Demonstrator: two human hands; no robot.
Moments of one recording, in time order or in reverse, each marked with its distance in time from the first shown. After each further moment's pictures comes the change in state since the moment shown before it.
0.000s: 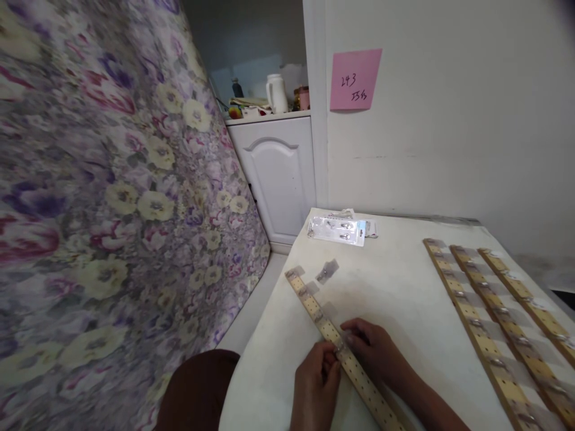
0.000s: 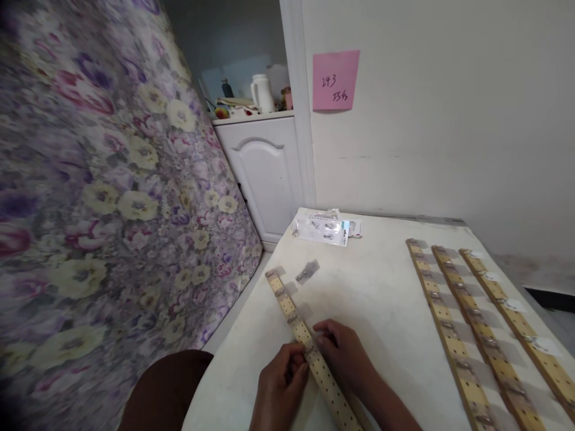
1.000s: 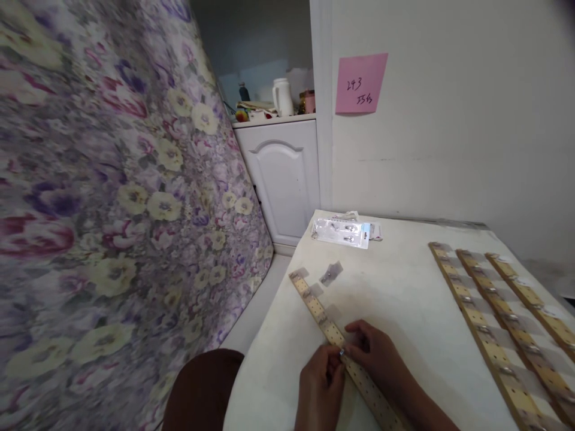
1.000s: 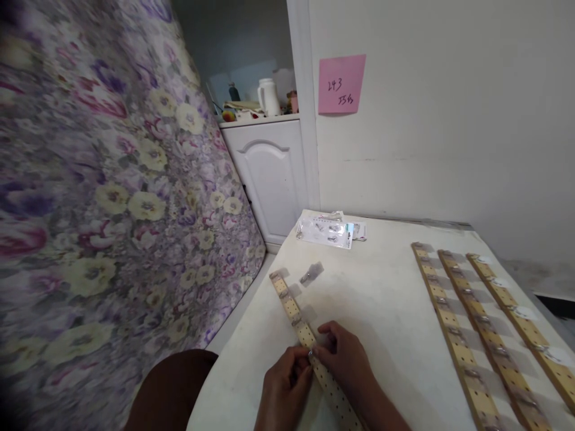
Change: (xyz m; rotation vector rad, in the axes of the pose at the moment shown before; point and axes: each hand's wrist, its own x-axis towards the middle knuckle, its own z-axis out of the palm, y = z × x) left_hand 0.001 -0.004 0.002 0.001 -0.005 -0.002; right_hand 0.000 0.001 0.014 -0.102 0.053 0.114
